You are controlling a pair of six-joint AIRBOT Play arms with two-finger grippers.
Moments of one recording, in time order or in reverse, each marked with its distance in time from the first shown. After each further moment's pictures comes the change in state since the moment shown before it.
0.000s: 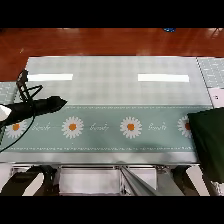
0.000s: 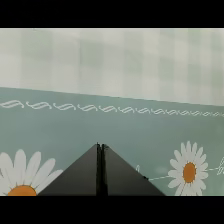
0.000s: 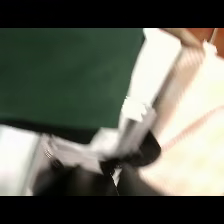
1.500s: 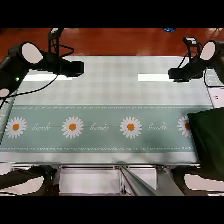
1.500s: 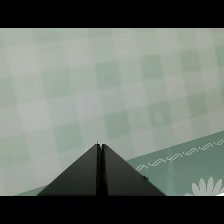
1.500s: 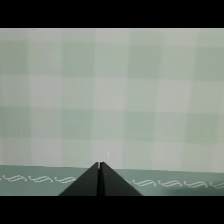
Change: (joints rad) left arm -0.268 -0.583 0.746 0.360 -0.134 -0.196; right arm 1.118 -0.594 0.400 0.195 -0.541 -0.035
